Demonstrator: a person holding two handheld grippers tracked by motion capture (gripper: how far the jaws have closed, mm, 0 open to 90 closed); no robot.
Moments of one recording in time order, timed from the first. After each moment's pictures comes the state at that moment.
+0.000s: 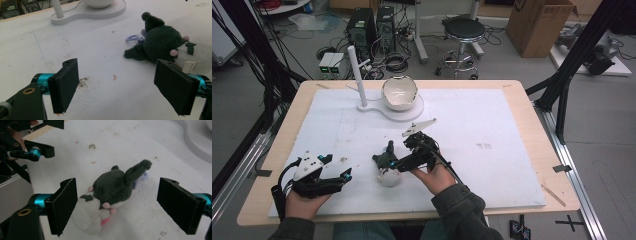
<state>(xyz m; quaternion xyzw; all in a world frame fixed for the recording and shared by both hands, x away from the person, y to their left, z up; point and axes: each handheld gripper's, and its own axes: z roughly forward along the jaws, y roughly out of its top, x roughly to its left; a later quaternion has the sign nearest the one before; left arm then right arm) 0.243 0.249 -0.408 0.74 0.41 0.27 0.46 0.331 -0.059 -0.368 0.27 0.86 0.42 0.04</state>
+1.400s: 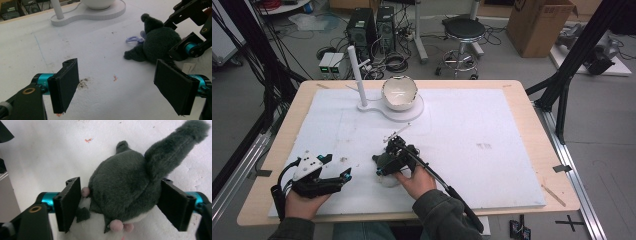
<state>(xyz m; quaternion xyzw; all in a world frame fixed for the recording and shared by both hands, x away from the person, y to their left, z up) 0.243 0.250 -0.407 0.74 0.40 0.27 0.46 0.346 -0.009 -0.412 0.33 0.89 0.33 -0.03</state>
